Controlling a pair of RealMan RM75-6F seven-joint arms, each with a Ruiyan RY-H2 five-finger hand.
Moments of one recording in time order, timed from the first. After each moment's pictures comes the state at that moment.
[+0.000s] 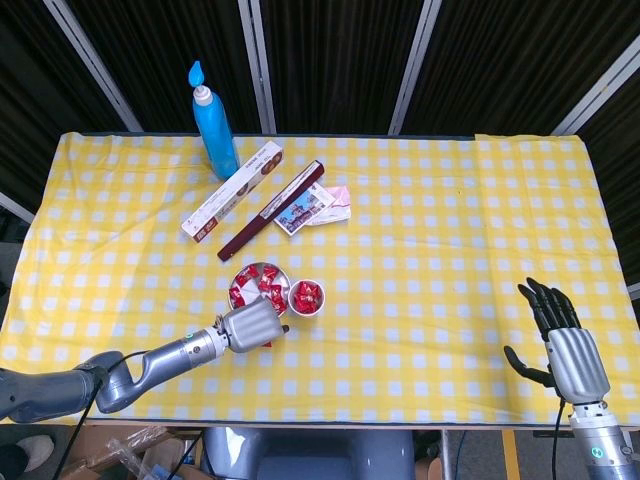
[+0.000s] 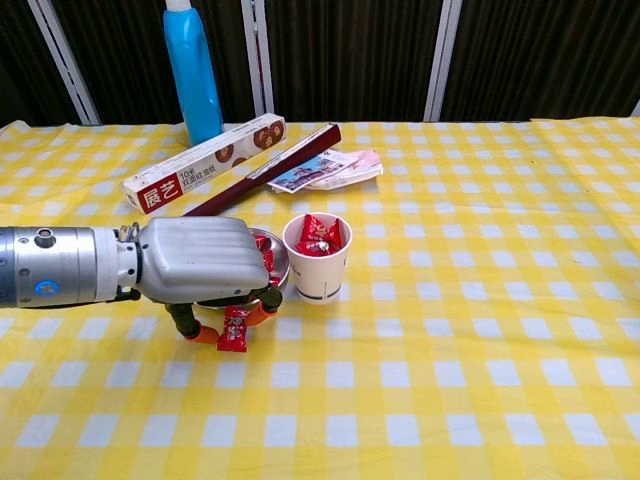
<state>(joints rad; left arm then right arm) -0.96 -1.56 0.12 -1.30 1.70 0.84 0.28 0.11 -1.13 0.04 -1.67 -1.59 1.48 0.19</state>
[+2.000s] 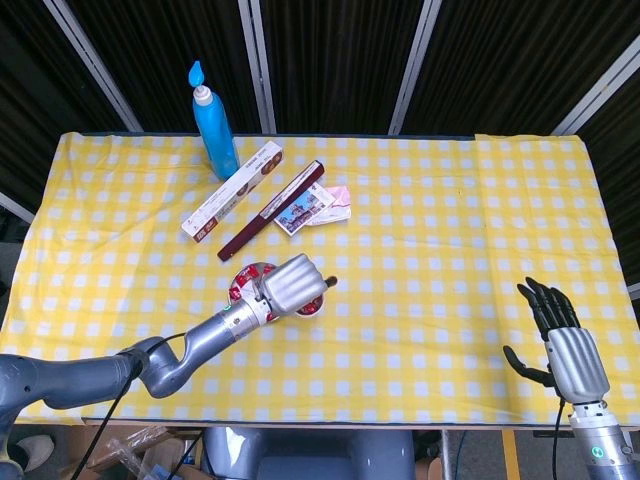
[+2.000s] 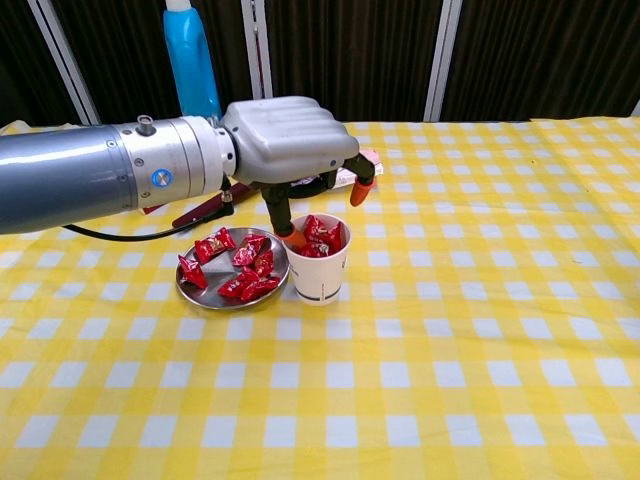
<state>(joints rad) -1.05 -1.60 -0.15 -1.38 1.42 0.83 0.51 0.11 -1.13 0.04 -1.67 -1.59 1.49 0.20</state>
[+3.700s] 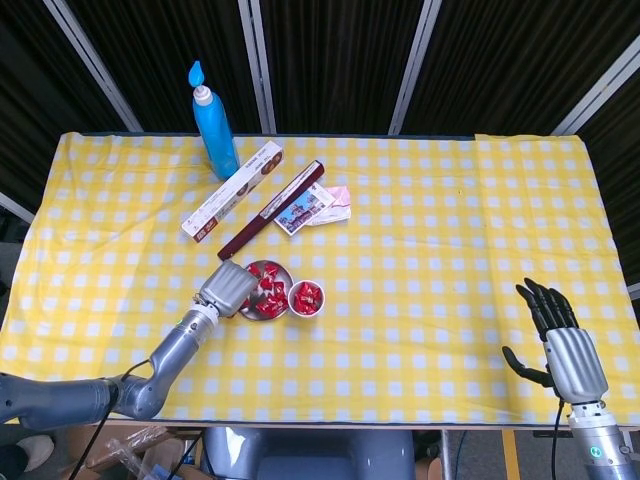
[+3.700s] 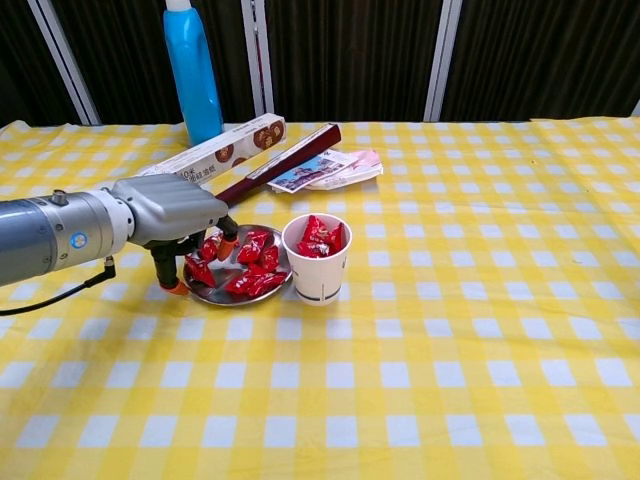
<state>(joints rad) -0.94 -1.59 -0.04 -1.45 0.86 0.88 0.82 0.12 -1.13 0.04 -1.68 -1.59 1.48 0.19</state>
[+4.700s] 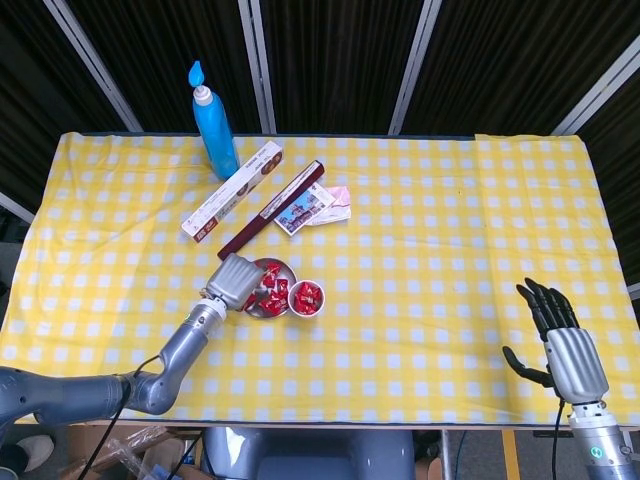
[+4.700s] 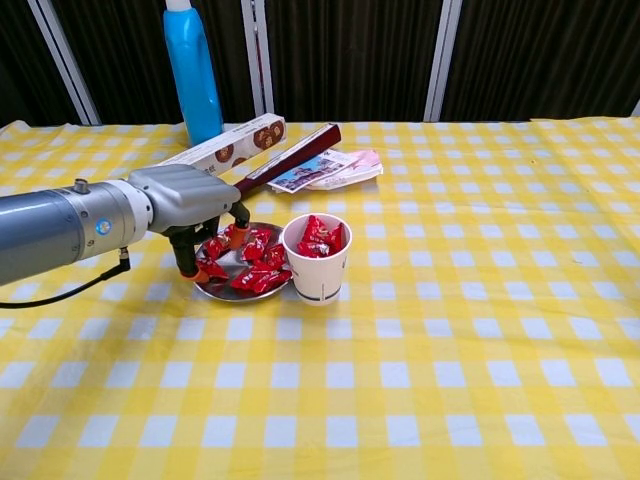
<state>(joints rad) -0.97 -1.63 -0.07 -1.42 0.80 0.91 0.79 0.11 -1.12 0.04 -1.67 -1.59 1.48 0.19</state>
